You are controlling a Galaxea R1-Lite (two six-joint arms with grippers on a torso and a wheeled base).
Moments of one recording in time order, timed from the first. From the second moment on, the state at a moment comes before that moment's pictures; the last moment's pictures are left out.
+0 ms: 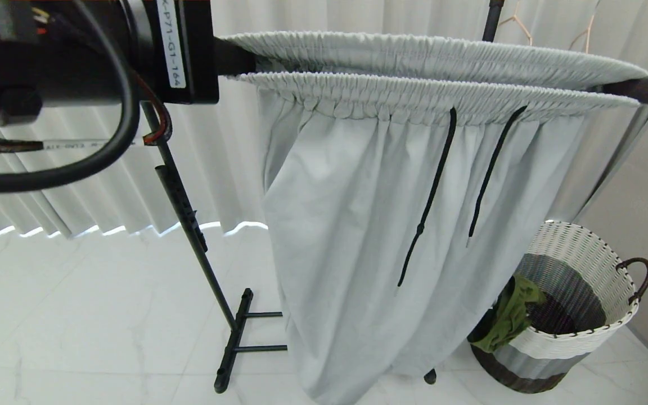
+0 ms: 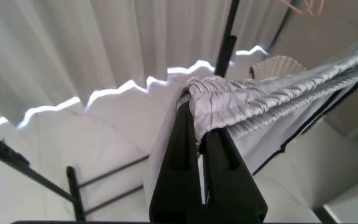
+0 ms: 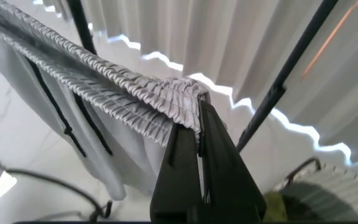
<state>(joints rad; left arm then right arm) -0.83 1.43 -1.61 0.35 0.35 -0.02 0.41 1.24 -1.41 0.28 0.24 -0.10</state>
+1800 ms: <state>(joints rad) -0.75 1.63 -1.90 0.62 0.35 0.01 0.58 1.28 -1.71 0.76 0.18 -0.09</state>
